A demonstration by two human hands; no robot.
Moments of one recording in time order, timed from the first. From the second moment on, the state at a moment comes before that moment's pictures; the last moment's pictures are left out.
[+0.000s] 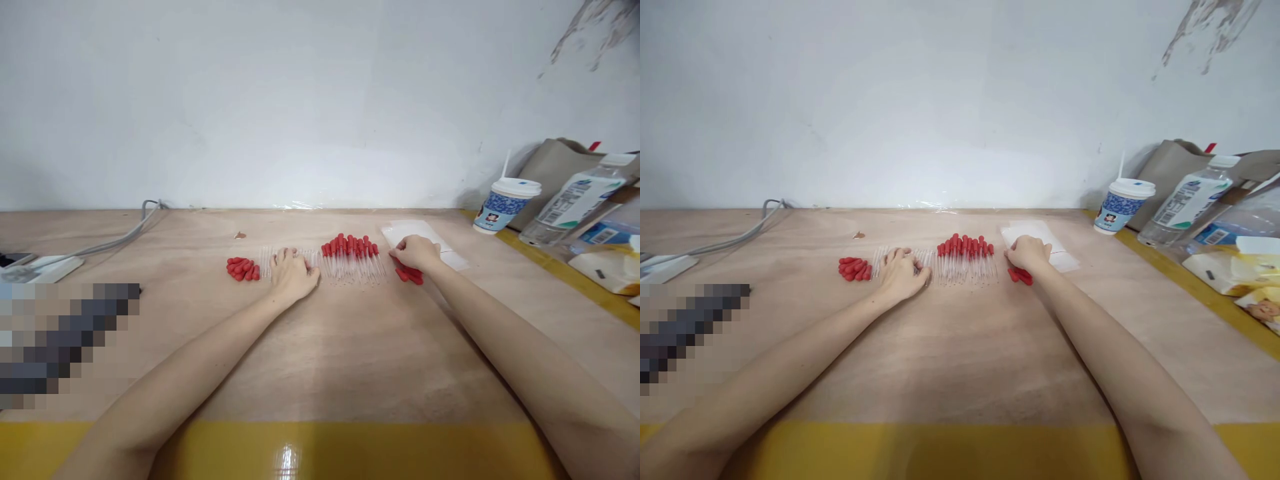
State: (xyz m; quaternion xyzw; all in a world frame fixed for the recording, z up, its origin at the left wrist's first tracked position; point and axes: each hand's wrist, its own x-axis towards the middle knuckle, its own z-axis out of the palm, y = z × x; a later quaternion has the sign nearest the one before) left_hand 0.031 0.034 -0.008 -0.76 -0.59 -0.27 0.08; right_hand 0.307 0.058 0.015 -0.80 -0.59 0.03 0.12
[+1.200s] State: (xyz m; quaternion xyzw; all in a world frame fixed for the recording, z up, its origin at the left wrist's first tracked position) left_hand 0.065 0.055 0.017 -0.75 -0.63 -0.18 0.07; right_hand 0.223 -0.015 -0.018 -0.38 -0.85 -0.05 0.36
